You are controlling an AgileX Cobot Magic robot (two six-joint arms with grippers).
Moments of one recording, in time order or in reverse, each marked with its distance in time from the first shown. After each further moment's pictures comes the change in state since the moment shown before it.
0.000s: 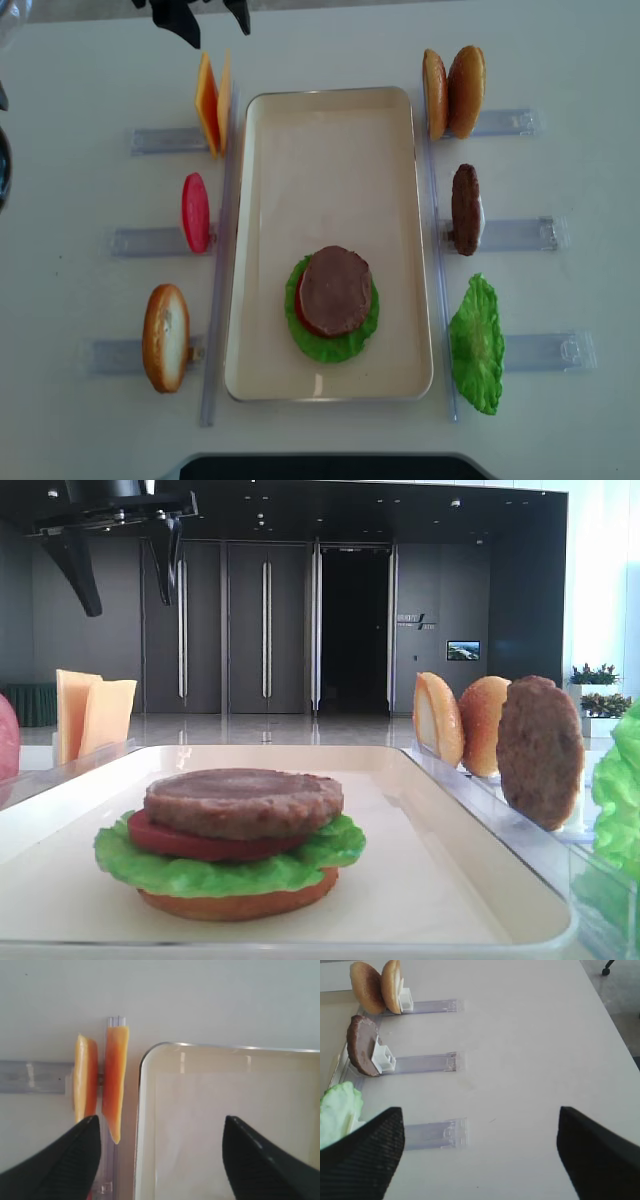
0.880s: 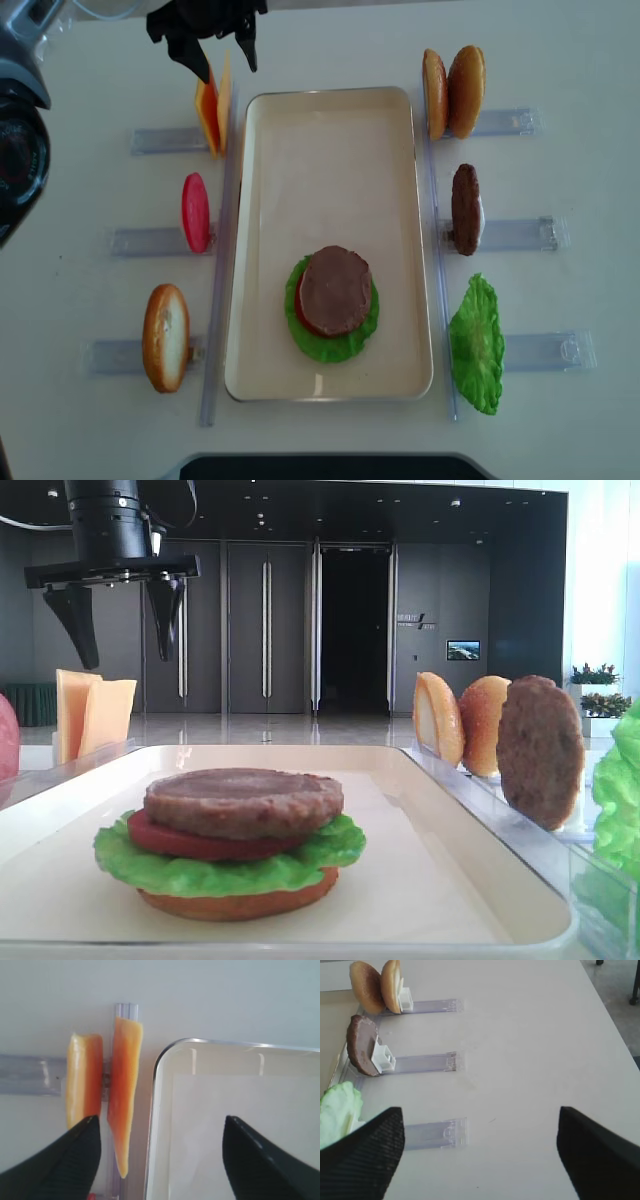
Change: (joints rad) left arm 0.000 0.103 -0.004 0.015 -0.001 -0.022; right arm 0.000 0.000 0.001 0.000 0.000 0.001
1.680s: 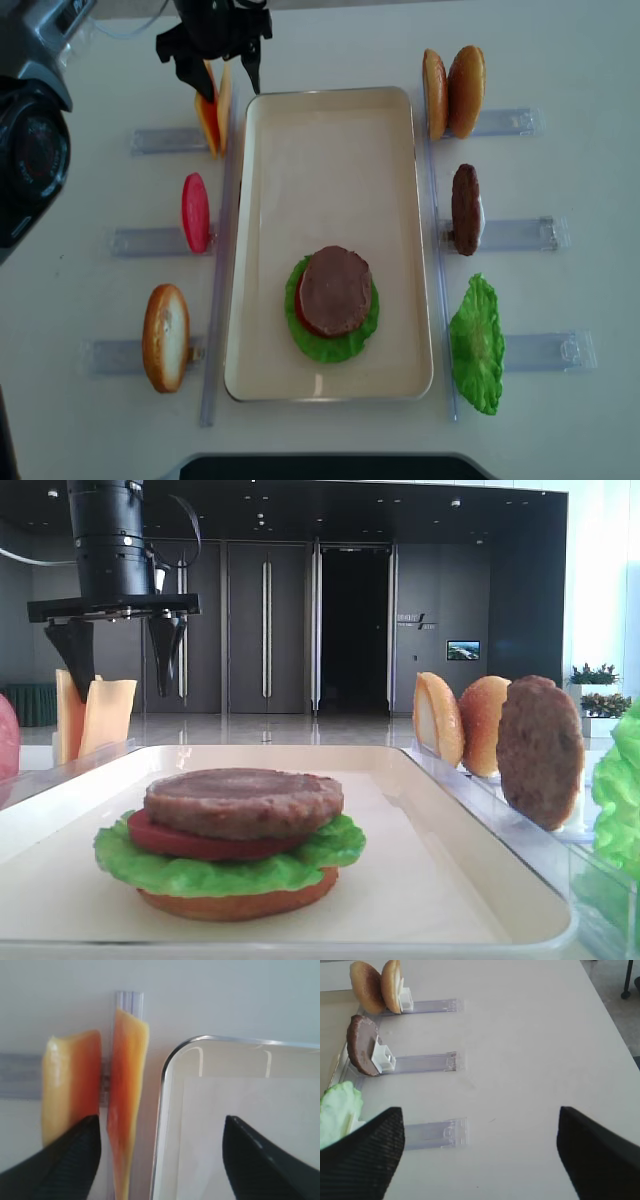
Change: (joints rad) left arm 0.000 0.065 0.000 0.011 -0.001 0.000; right arm 0.000 0.000 0.000 0.000 0.000 0.000
